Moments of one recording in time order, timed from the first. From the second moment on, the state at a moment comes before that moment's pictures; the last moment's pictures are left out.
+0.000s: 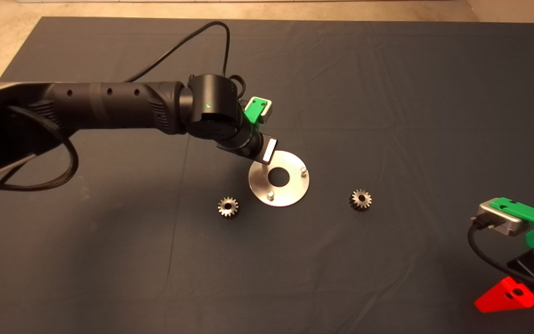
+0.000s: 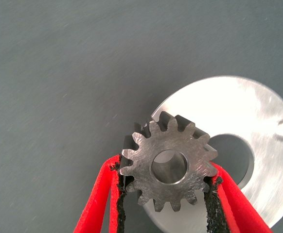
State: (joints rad) left arm -0.36 2.72 -1.17 0.67 1.30 -1.19; right arm 0.52 1.95 -0.41 0.15 -1.48 1.23
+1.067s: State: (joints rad) left arm -0.36 2.72 -1.21 0.62 1.30 -1.19; right arm 0.52 1.95 -0.41 0.15 -1.48 1.23
